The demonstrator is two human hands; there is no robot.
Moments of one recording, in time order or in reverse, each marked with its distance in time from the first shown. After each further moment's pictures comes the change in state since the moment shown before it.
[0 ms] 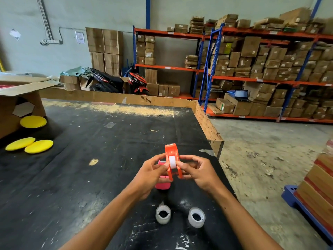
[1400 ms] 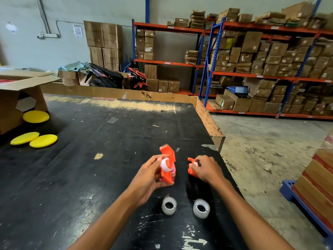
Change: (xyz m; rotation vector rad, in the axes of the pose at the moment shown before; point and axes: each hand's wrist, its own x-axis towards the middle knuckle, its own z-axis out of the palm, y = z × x) left_hand -0.031 -0.002 -0.012 -0.227 0.034 -0.100; right_hand 0.024 0.027 -0.011 -1.009 0.194 0.197
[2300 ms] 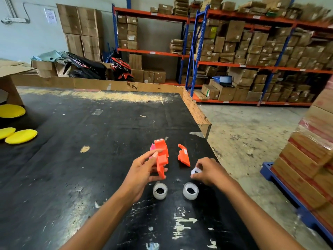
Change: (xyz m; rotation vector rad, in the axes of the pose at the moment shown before) left_hand -0.013 -0.017 0.005 0.122 0.033 0.041; right_hand -0.059 0.027 -0.019 -0.109 -0.120 0.061
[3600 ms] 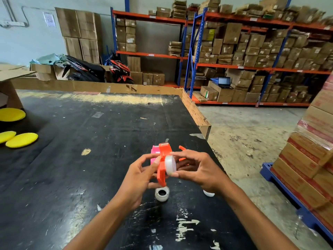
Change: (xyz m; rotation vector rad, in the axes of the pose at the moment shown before) left_hand -0.021 0.011 -0.004 0.025 -0.025 0.045; right_hand -0.052 -0.046 -0.025 0.713 -0.073 -0.574
